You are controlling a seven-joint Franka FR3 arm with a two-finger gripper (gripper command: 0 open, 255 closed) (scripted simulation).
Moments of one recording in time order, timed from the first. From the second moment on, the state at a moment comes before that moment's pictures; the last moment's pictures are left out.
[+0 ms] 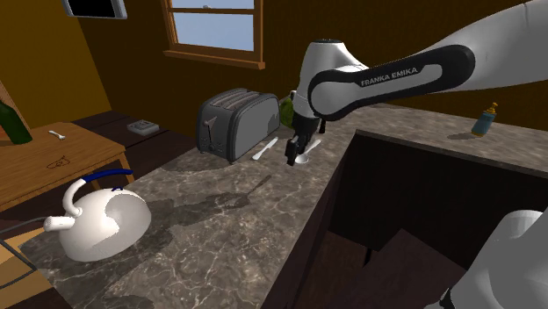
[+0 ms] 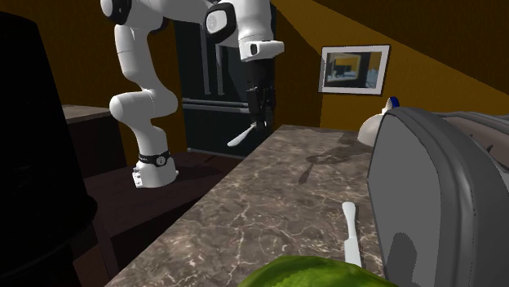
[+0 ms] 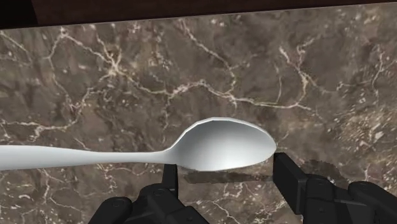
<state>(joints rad) 0.11 -0.17 0.11 -2.15 0.01 2.15 -0.15</state>
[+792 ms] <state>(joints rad) 0.11 -0.19 0.10 -2.02 0.01 1.99 -0.16</state>
